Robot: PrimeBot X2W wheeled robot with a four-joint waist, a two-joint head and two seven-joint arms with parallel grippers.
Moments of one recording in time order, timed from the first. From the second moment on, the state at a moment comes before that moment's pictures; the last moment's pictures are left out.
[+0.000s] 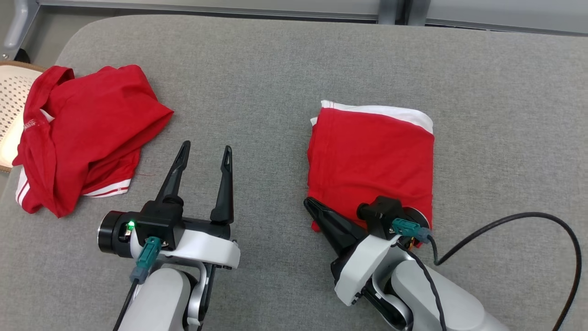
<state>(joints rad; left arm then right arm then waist) -0.28 0.11 -0.34 0.17 -0.24 0.17 -0.26 -0.56 -0.12 0.87 0.57 0.57 0.13 -0.17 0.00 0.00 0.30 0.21</state>
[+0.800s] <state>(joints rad) -0.18 0.17 -0.27 0.15 -0.25 0.17 -0.26 -0.26 -0.24 0.22 0.24 0.45 0.13 -0.26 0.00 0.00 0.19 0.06</state>
